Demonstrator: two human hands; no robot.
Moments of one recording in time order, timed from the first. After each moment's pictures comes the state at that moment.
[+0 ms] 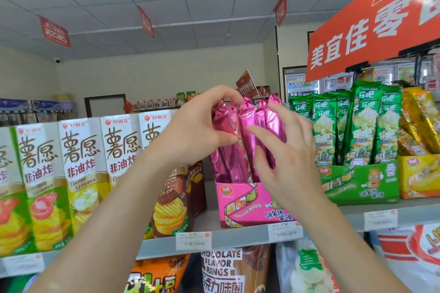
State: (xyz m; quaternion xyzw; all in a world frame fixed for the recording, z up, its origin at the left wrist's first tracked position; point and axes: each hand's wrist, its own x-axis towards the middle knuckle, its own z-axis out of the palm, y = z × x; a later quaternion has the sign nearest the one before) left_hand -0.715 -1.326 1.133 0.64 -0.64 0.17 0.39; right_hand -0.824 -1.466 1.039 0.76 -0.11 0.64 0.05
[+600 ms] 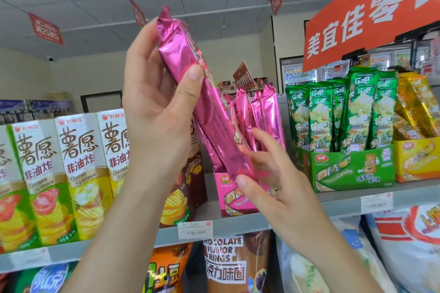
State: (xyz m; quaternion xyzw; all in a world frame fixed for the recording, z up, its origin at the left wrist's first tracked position) left_hand -0.740 -1.306 1.116 0.30 -0.61 0.19 0.71; right_hand -0.851 -1.418 1.002 0.80 -0.01 0.51 -0.32
